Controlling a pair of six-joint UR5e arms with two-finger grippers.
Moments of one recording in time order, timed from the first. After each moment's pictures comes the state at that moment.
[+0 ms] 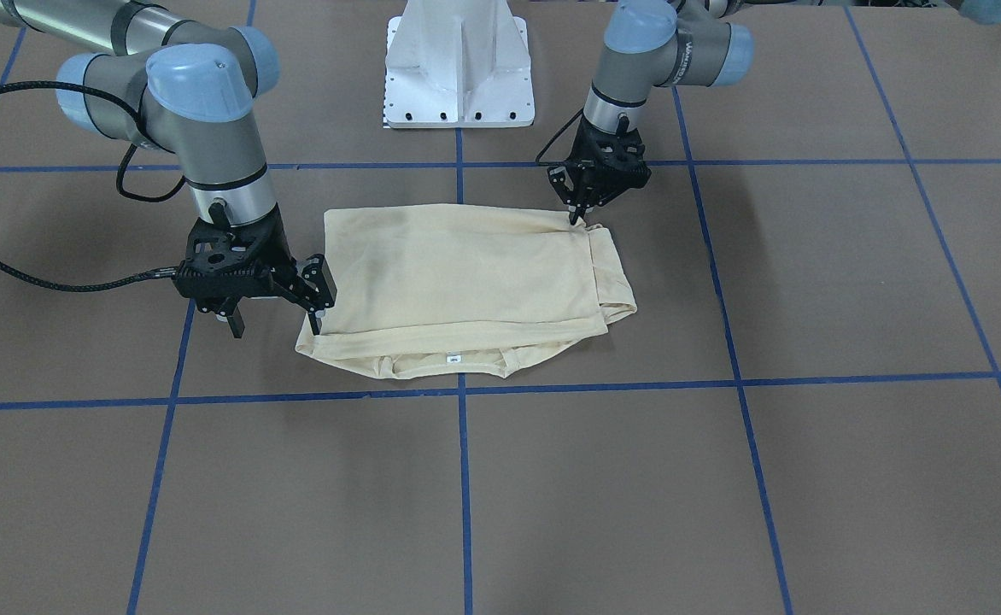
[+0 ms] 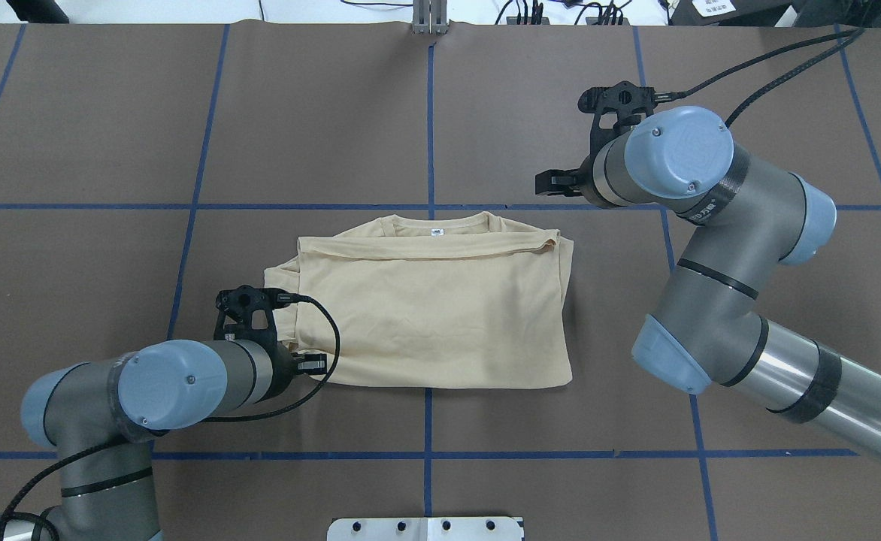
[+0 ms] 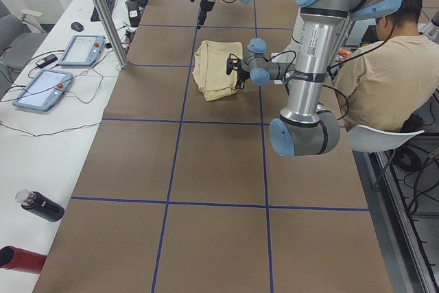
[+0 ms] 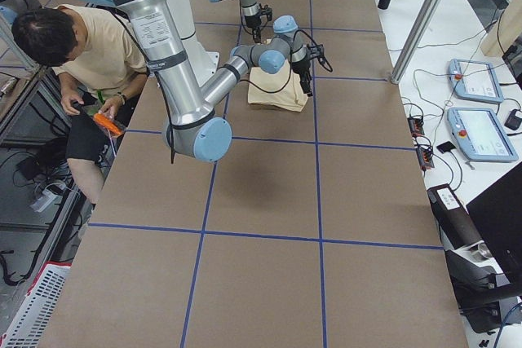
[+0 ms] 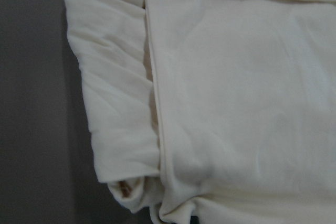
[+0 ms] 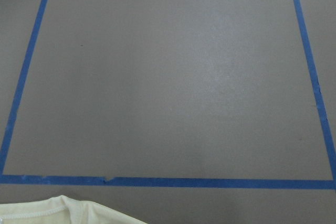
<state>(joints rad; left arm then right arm) -0.33 -1.85 -1.89 -1.93 -1.55 -1.37 0.68 -1.10 1.78 -1.39 1.65 1.10</state>
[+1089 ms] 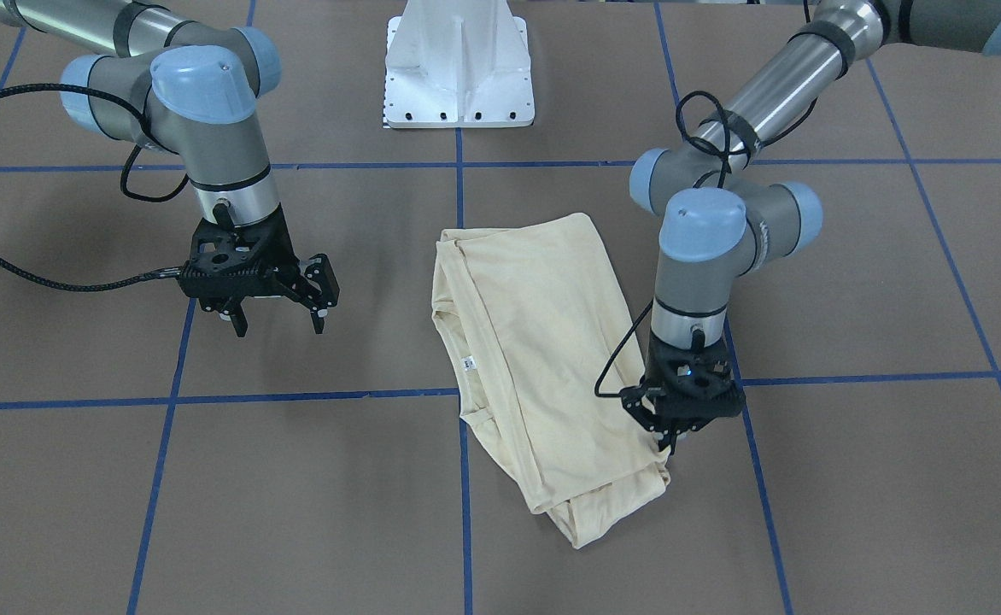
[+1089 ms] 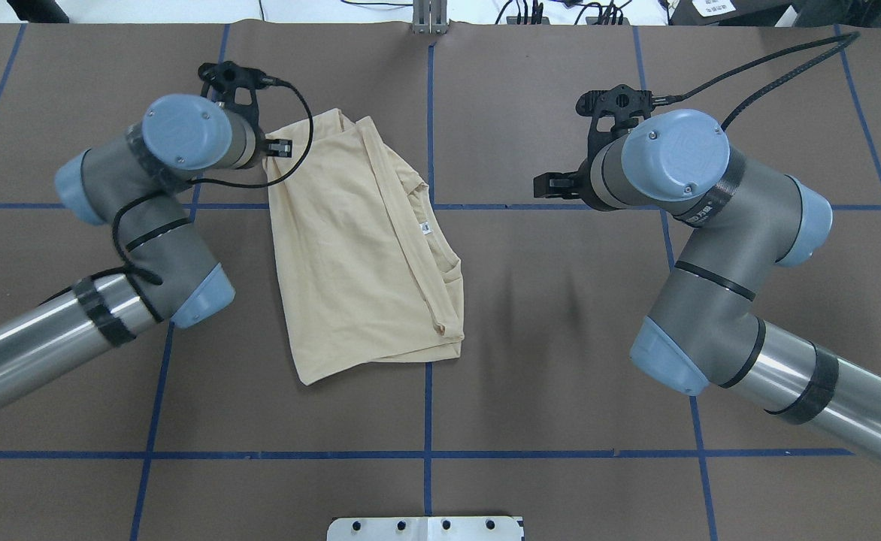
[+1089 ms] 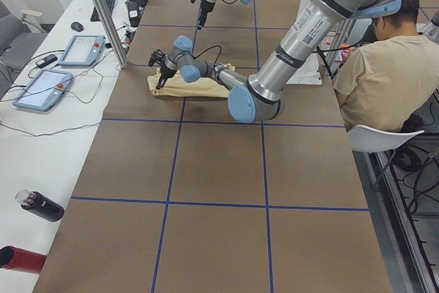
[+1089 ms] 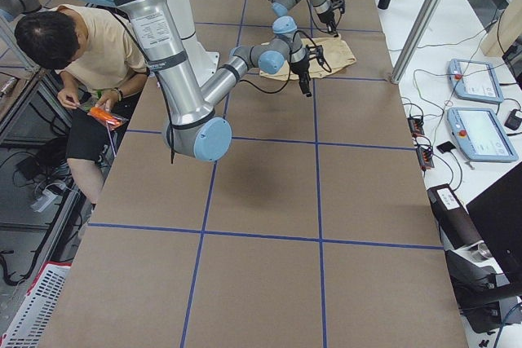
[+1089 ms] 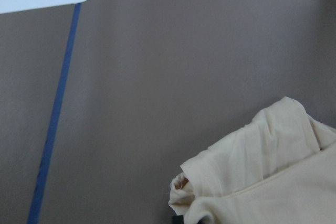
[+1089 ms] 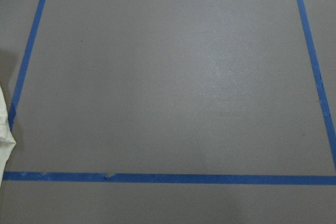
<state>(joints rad) -0.79 -2.41 -1.04 -2.21 -1.59 -0.93 0.67 -1.10 1.78 -1.39 1.65 1.11</state>
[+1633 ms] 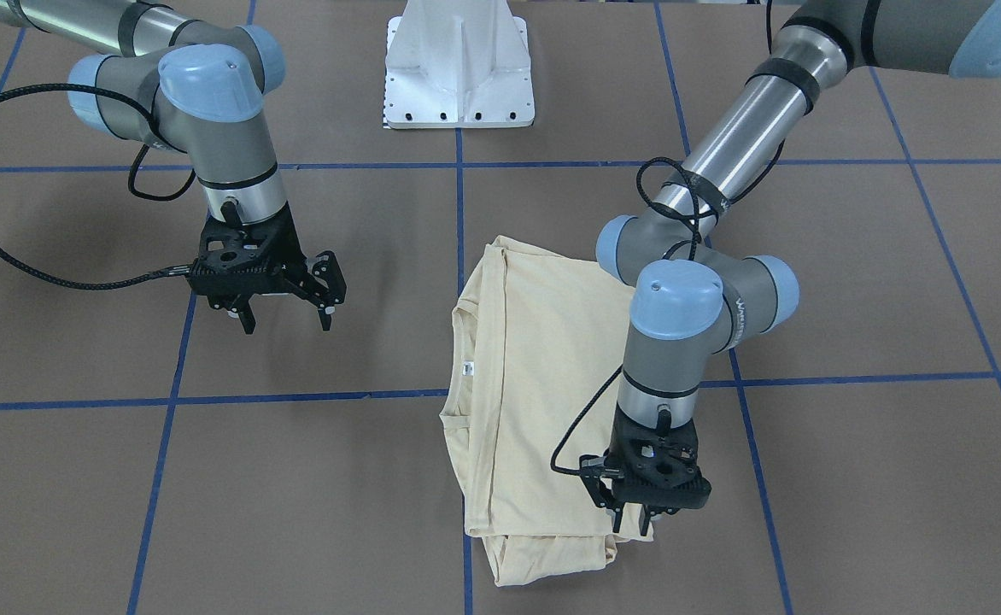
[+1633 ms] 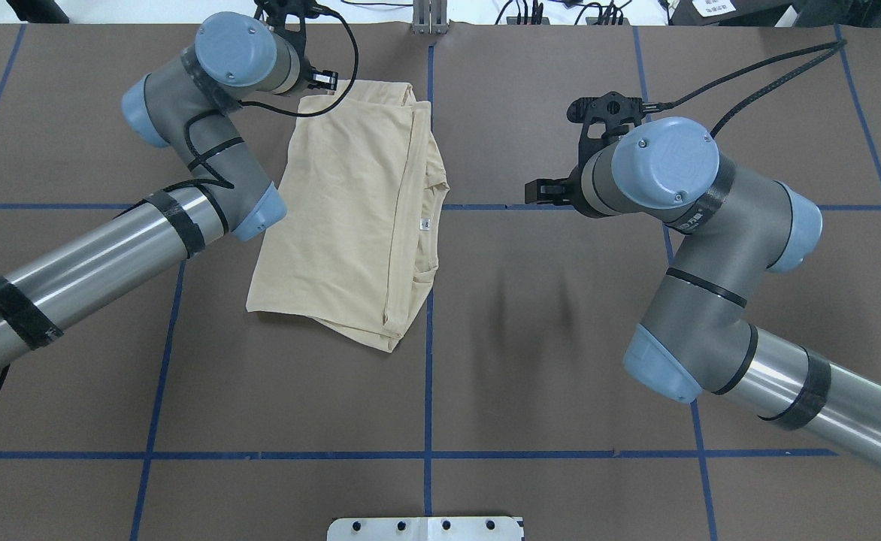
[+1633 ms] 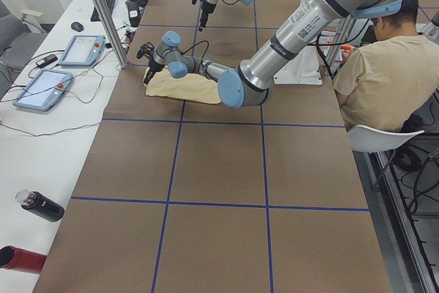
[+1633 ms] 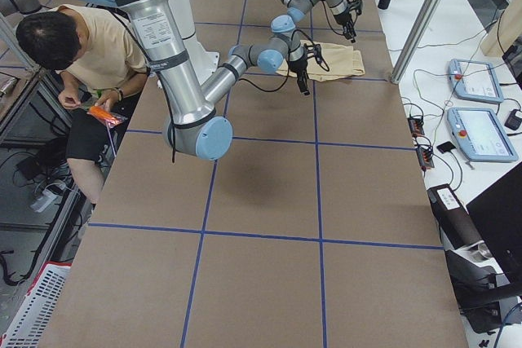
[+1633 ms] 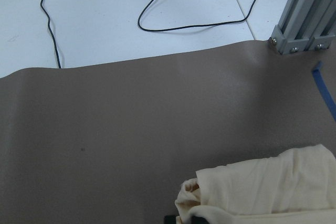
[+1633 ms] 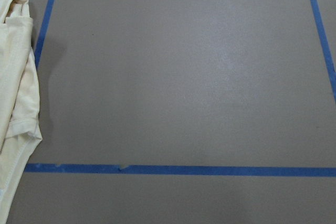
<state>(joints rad) -0.84 -2.44 -0.95 -2.33 -1.62 -0.80 0.65 -1.09 1.78 -1.39 1.65 1.13</state>
